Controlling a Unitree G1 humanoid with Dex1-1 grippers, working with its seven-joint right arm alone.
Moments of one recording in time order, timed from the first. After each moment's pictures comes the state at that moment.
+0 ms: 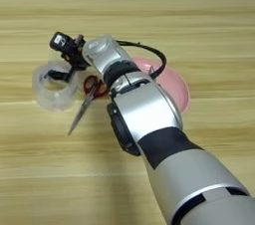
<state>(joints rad) -1.13 -0.10 0.16 1.34 -0.28 -0.04 0.71</state>
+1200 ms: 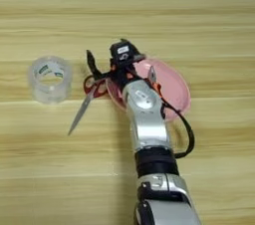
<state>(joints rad) -0.35 -0.11 -0.17 0.25 -0.05 -0.03 0.29</state>
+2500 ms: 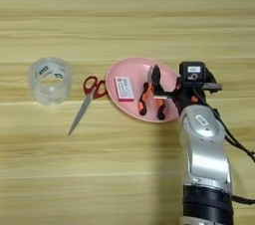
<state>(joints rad) -0.11 -0.25 -0.31 0.00 0.02 0.24 0.14</state>
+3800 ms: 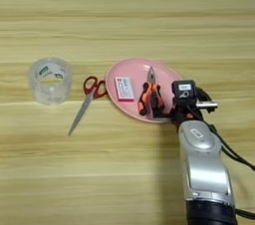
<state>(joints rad) -0.03 -0.29 -0.23 -0.02 -0.05 0.38 0.12</state>
